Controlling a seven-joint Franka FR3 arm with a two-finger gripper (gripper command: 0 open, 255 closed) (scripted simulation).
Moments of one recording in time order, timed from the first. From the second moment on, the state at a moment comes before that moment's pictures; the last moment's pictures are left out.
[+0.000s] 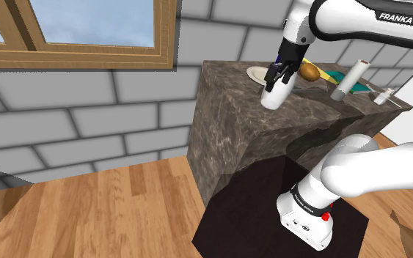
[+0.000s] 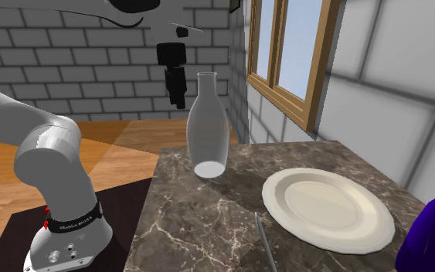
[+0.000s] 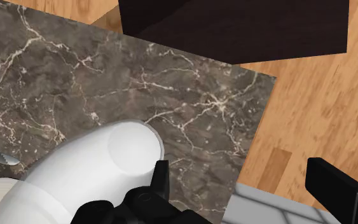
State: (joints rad) arm -0.01 -0.78 0.02 -2.43 -0.12 1.65 0.09
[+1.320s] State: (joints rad) arm -0.07 -0.49 -0.24 -1.97 -0.12 1.47 -0.18
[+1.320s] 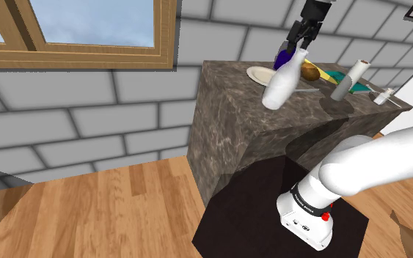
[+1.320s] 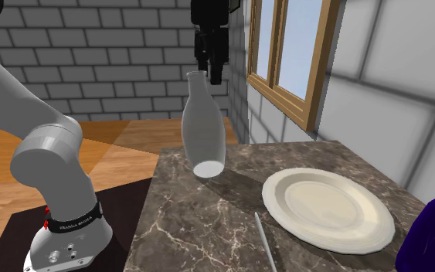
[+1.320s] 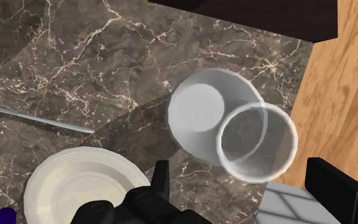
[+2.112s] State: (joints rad) arm -0.07 -0.50 -0.24 -2.03 -0.13 1.51 -0.18
